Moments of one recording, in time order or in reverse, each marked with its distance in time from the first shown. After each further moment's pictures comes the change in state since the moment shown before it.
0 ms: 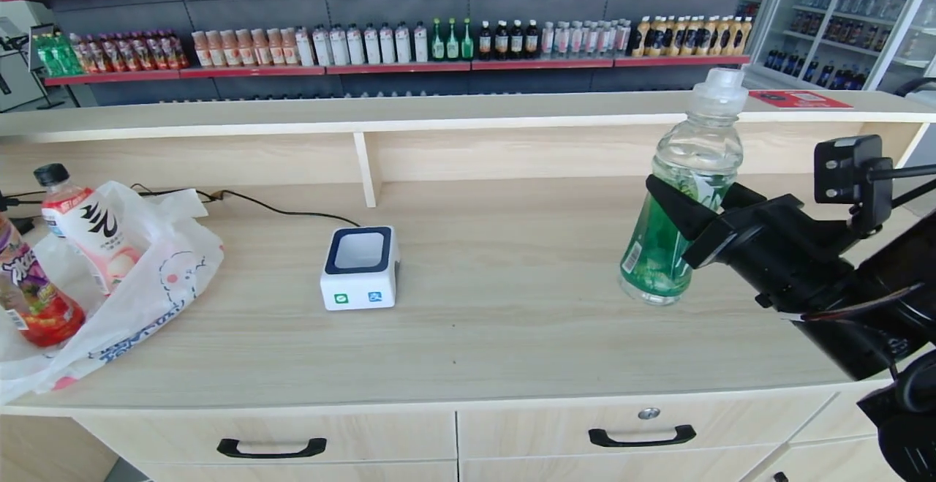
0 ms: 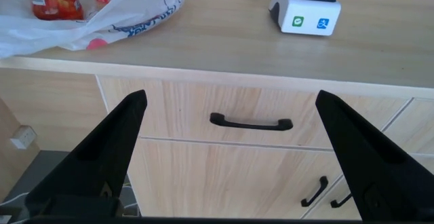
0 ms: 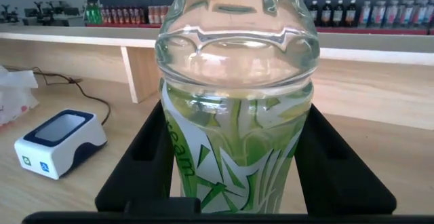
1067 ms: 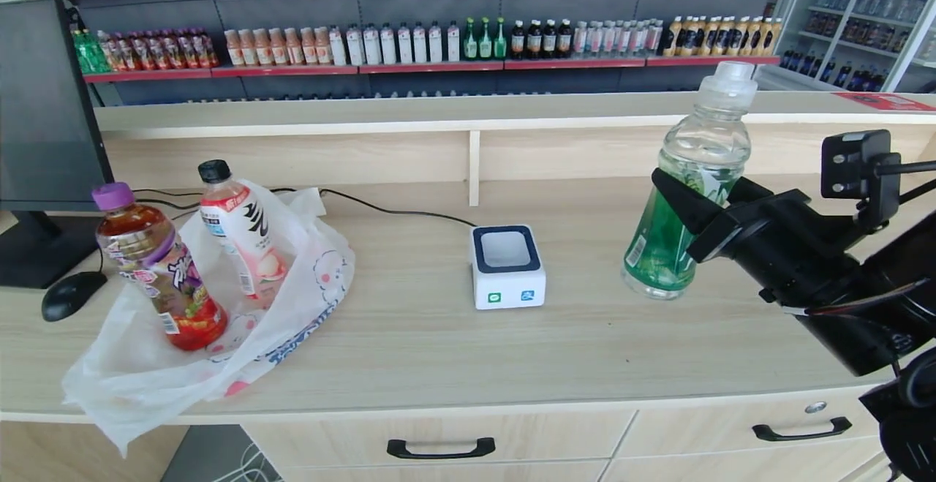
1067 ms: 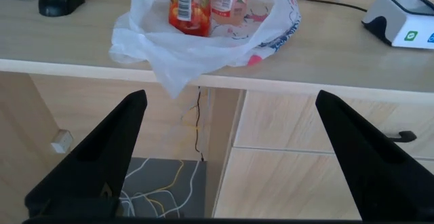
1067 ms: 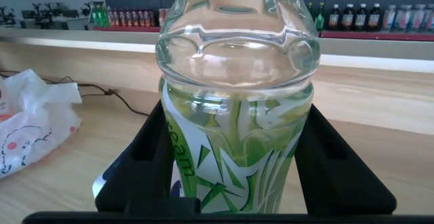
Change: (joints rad) left arm 0.001 0.000 0.000 -0.001 0.000 -0.002; right arm -0.001 -0.005 -0.005 -0.002 -0.001 -0.007
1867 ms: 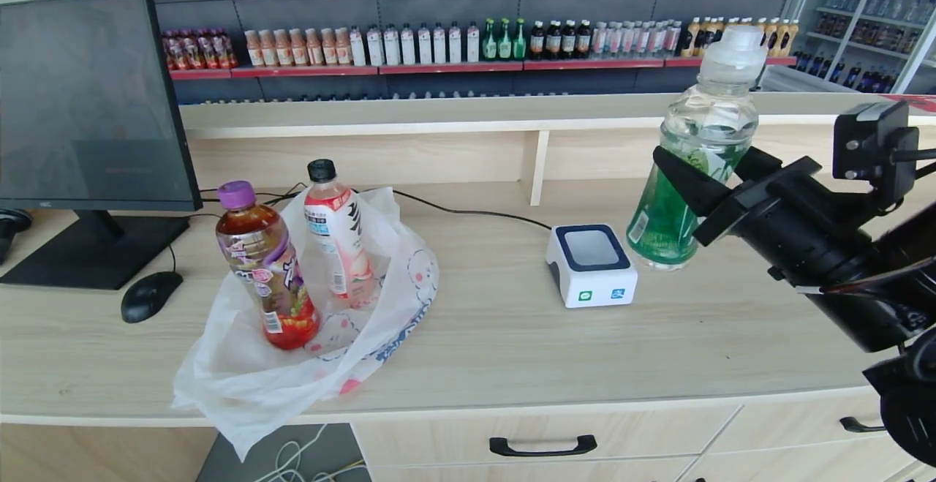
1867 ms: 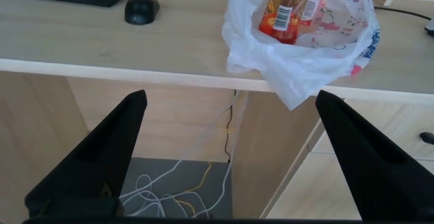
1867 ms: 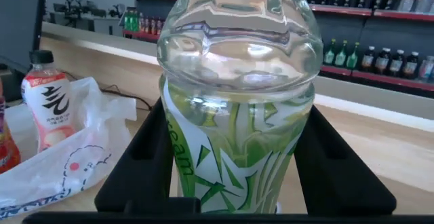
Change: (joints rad) left arm 0.000 0.000 0.000 0.000 0.000 0.003; right arm -0.027 -0.003 -0.084 0.001 0.123 -0.128
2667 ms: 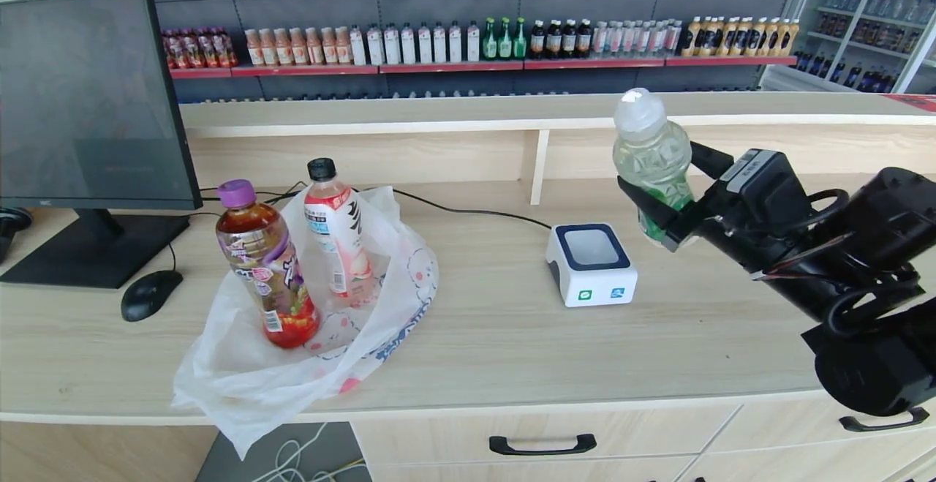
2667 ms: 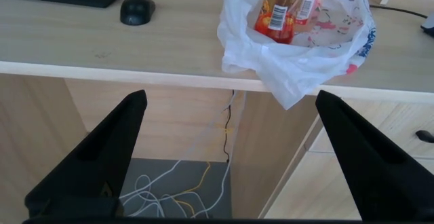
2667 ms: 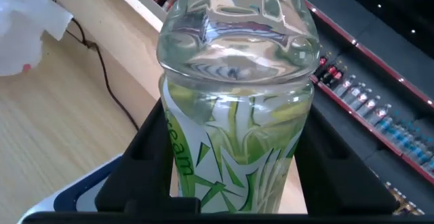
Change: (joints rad) left arm -0.001 0.000 0.000 0.000 0.000 0.002; right arm -0.087 0.163 -0.112 -0.001 0.224 -0.536
